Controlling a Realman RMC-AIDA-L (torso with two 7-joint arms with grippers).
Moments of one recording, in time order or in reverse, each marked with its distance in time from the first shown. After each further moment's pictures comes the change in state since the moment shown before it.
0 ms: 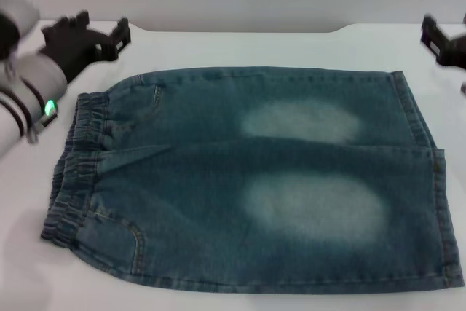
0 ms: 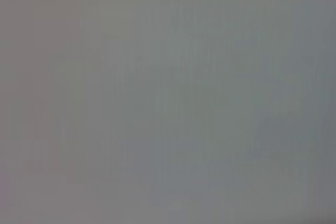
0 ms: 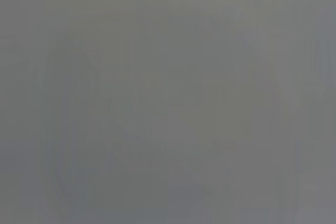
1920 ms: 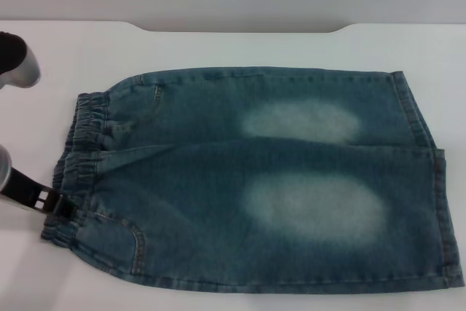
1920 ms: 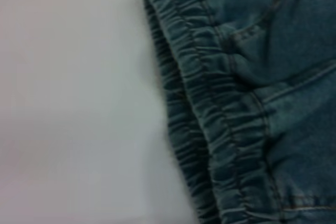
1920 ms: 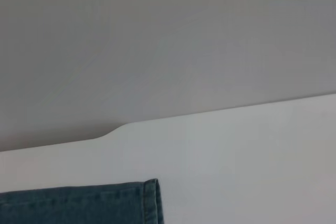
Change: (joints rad) left arm -0.071 -0.029 -0.331 -0.751 0.115 -2.002 0.101; right arm 0.029 0.006 0.744 -0.666 0.749 1.512 -0.597
